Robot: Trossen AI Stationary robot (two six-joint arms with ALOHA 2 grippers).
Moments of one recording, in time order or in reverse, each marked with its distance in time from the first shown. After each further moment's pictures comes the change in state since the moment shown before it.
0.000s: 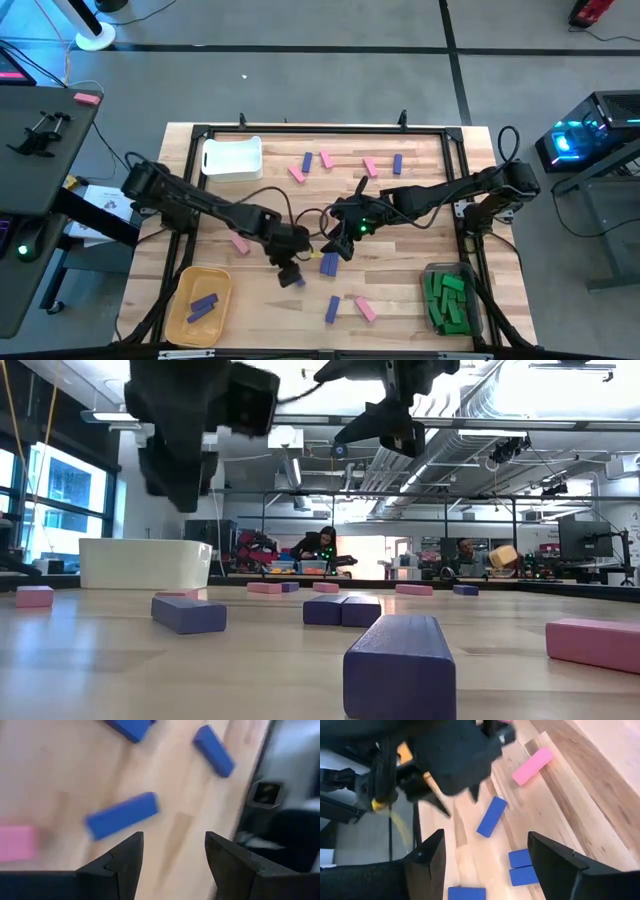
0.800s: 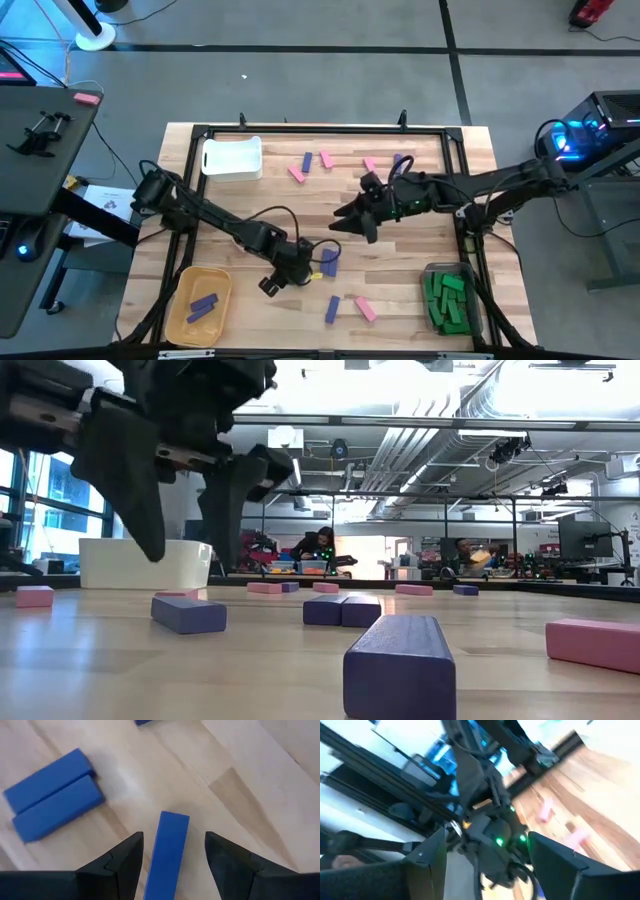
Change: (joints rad) left arm -0.081 0.132 0.007 0.083 -0.169 1.071; right arm 0.044 -0.273 0.000 0.141 0.176 0.103
